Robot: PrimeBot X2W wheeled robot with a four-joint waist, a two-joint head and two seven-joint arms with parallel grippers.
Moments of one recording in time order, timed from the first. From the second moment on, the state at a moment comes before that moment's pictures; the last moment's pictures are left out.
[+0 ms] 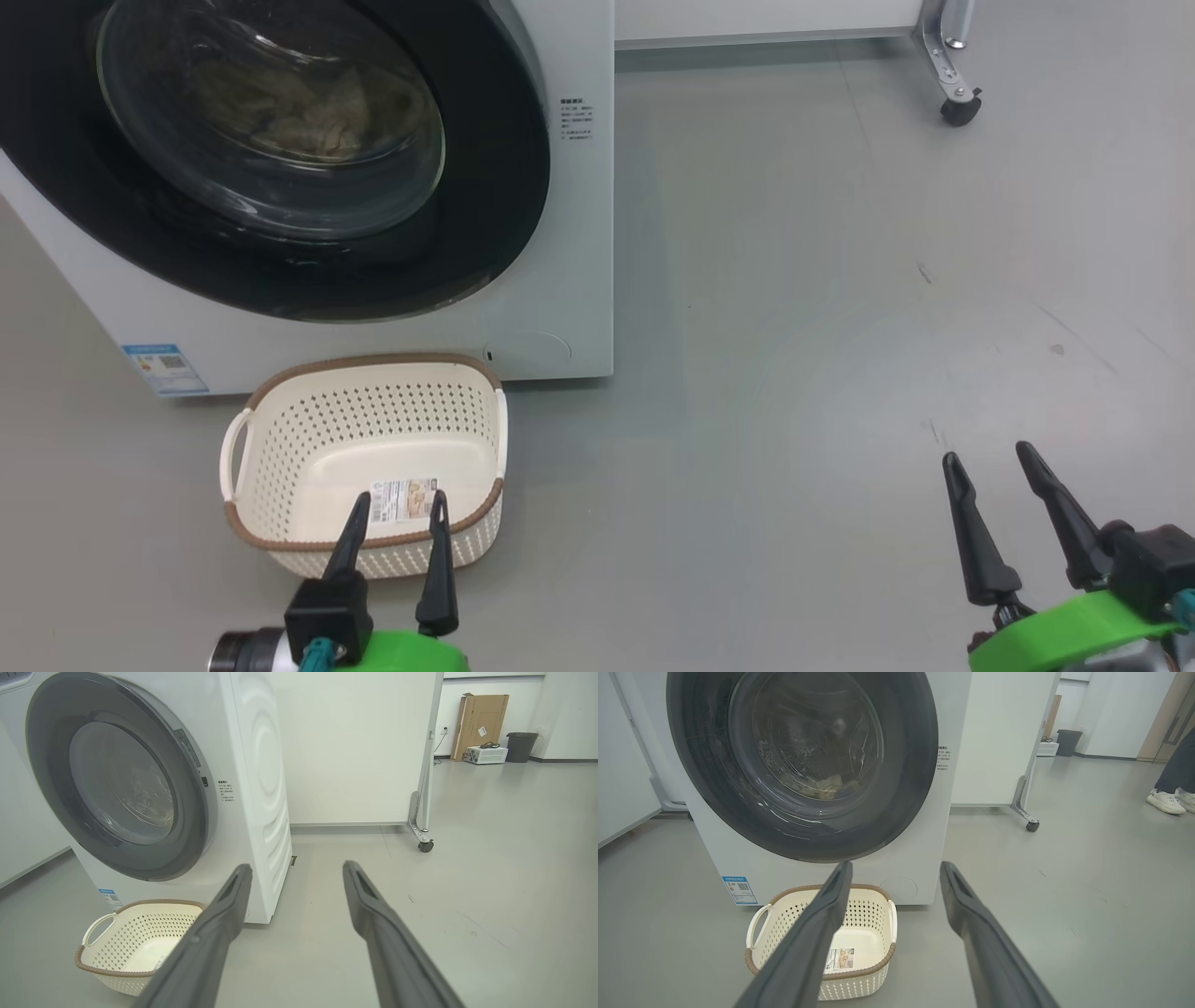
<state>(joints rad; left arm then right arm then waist) -0.09 0.17 -0.49 0.19 -0.34 0.24 -0.25 0.18 -0.04 -0.07 -0.07 0.14 0.13 -0.14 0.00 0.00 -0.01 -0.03</state>
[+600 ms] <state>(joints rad) -0.09 0.17 -0.50 0.19 -0.34 0.24 -0.25 0.19 -0.04 -0.07 -0.08 0.14 0.13 -0.14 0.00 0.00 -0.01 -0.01</state>
